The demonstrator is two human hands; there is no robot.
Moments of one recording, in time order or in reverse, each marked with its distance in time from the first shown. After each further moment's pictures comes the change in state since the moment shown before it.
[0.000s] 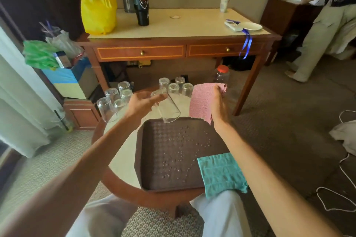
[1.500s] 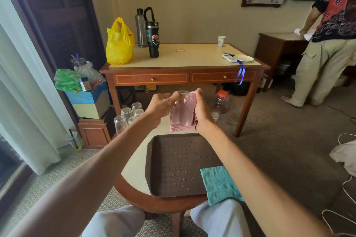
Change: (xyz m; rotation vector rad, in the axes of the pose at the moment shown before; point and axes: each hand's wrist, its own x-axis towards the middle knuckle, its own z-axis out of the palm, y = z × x) left_hand -0.070 0.098 -0.001 -0.027 -0.066 0.070; right_hand -0.067 -0.047 0.042 0.266 -0.342 0.026
